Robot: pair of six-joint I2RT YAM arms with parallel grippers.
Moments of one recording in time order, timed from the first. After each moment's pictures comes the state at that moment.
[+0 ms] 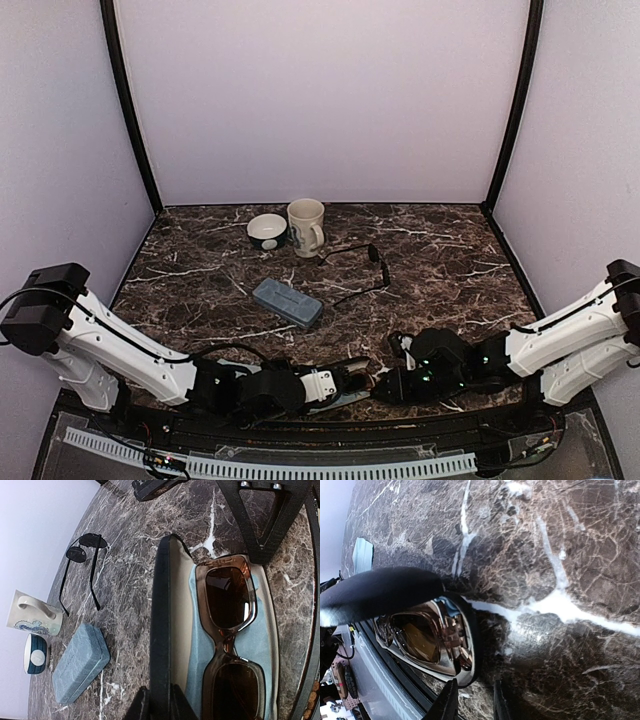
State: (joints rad) left arm -1.53 1.64 0.71 0.17 -0.70 0.25; right arm 1.24 1.32 0.36 0.14 -0.06 1.09
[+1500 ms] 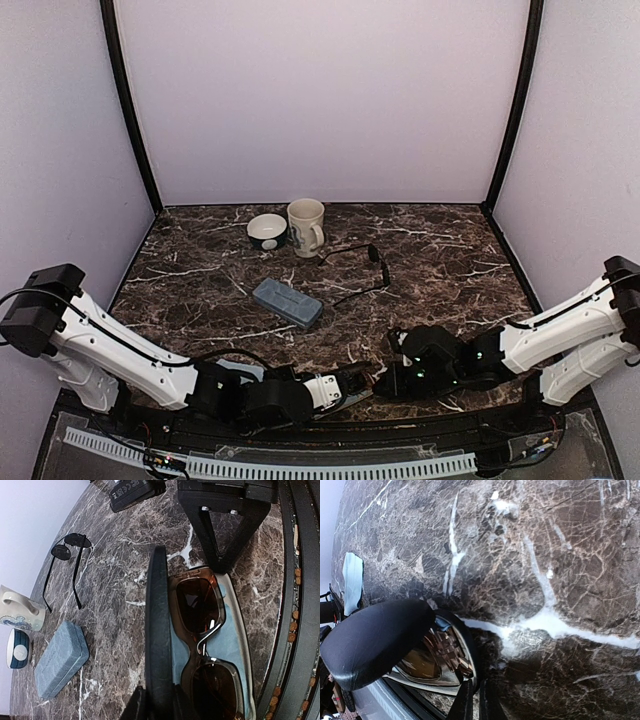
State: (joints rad) left arm -1.58 1.64 0.78 0.04 -0.64 0.10; right arm 1.24 1.36 0.43 0.06 0.00 1.12
